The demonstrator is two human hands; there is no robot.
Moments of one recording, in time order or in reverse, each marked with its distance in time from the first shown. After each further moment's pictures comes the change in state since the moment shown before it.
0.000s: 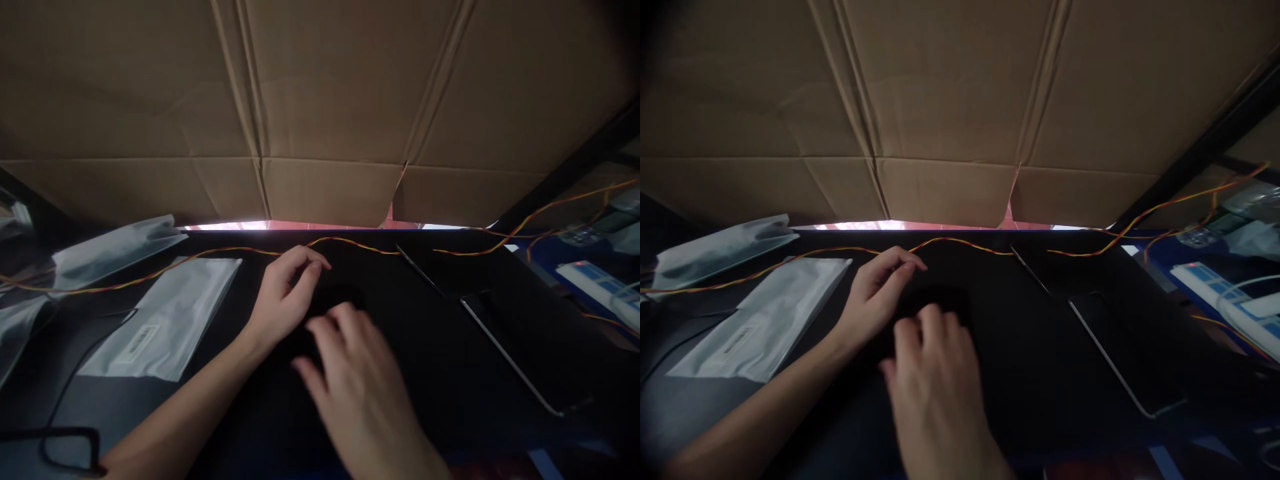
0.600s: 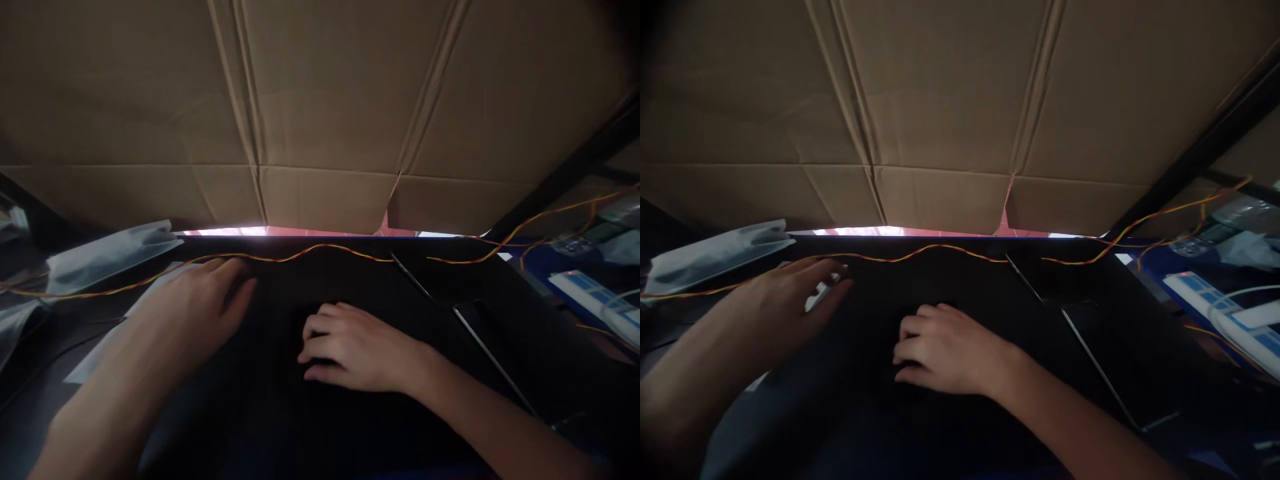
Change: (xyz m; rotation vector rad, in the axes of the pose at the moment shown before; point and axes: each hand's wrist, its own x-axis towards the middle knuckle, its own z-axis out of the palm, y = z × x) left_hand -0.020 0.009 -0.092 0.922 -0.108 0.068; right_hand 0.061 0.078 -0.004 0.182 -0.550 -0.644
